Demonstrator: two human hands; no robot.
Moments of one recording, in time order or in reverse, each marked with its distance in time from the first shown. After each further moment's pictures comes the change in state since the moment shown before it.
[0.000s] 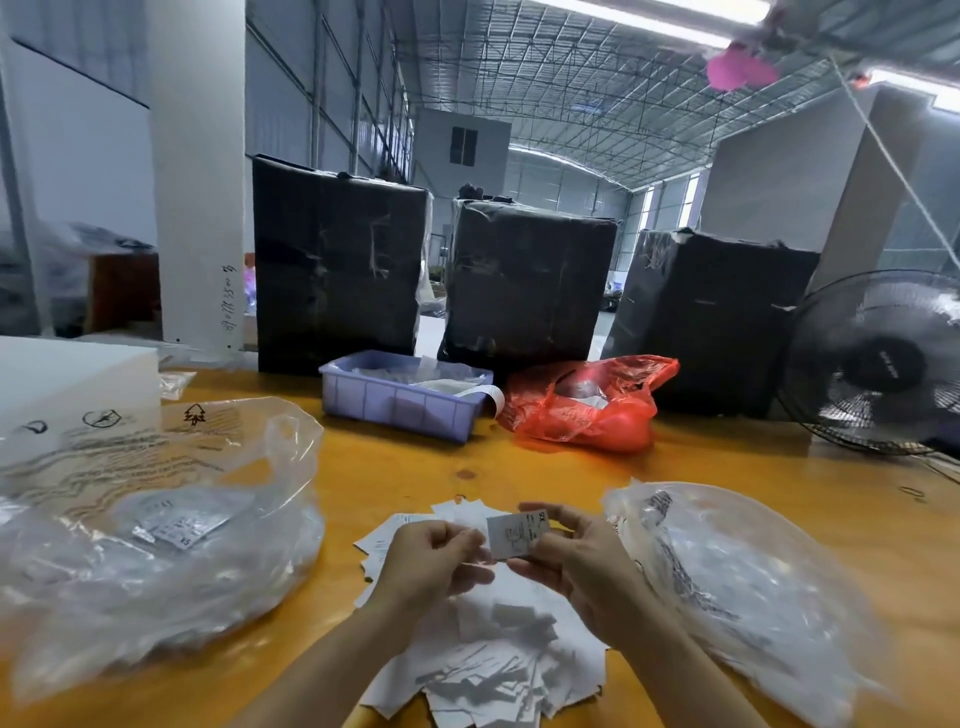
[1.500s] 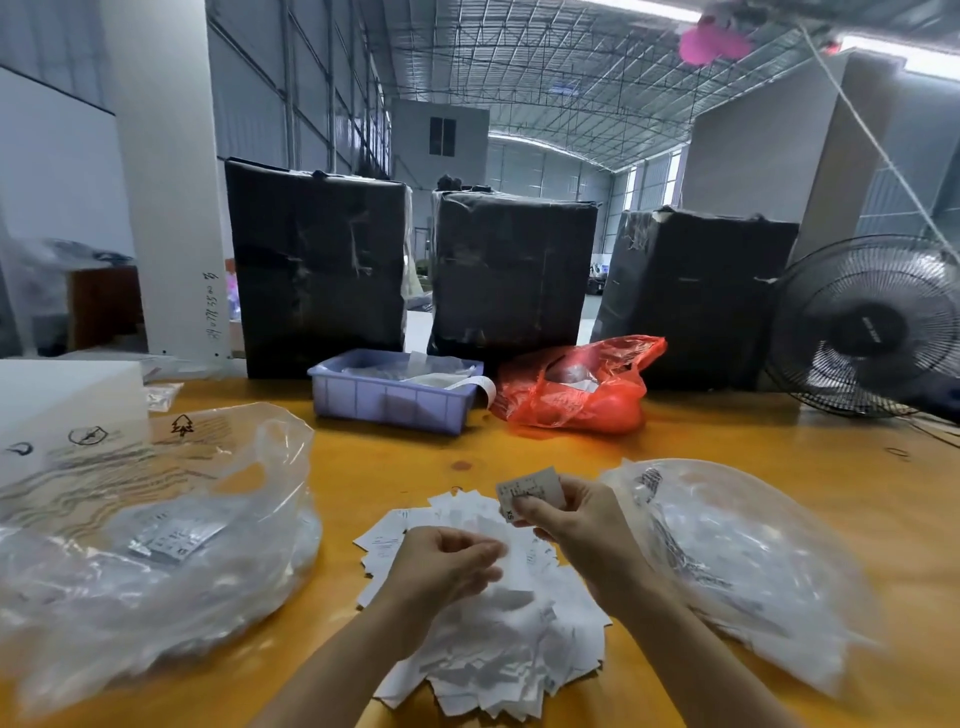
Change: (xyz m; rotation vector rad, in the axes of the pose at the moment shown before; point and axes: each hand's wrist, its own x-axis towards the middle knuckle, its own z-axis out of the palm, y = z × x) left_hand -0.007 -0.004 0.000 -0.014 -0.141 -0.050; right_hand -0.004 -0.008 0.005 -0.347 0.107 -0.300
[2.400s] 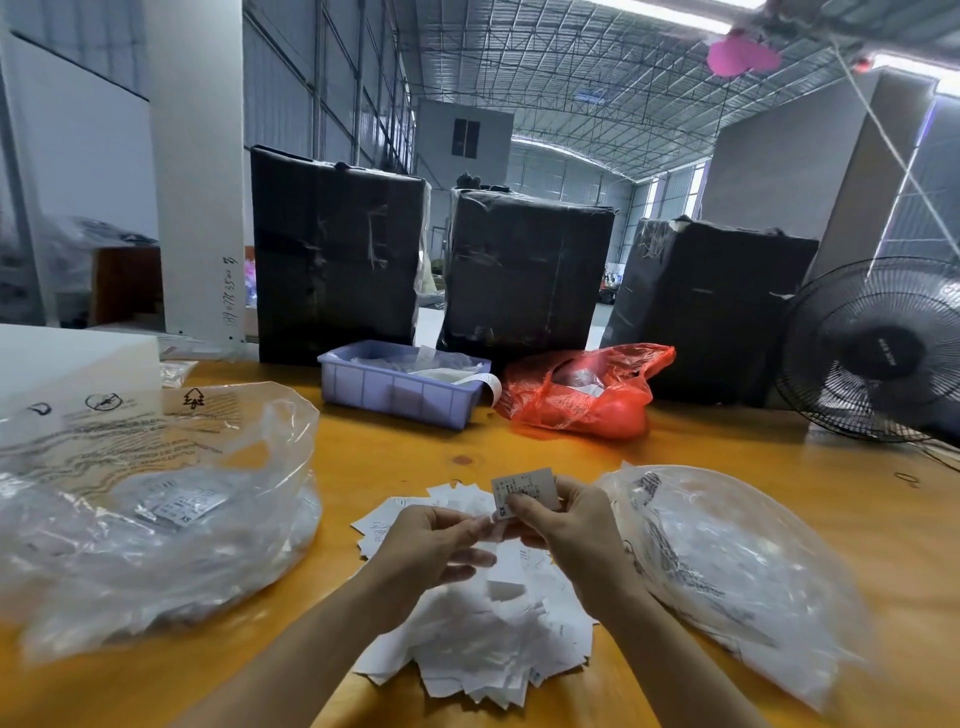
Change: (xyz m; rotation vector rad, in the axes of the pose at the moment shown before) left_hand -0.008 0.013 -0.003 0.016 -0.058 0.023; right_hand -0.007 0.000 0.005 0.006 -0.014 0.017
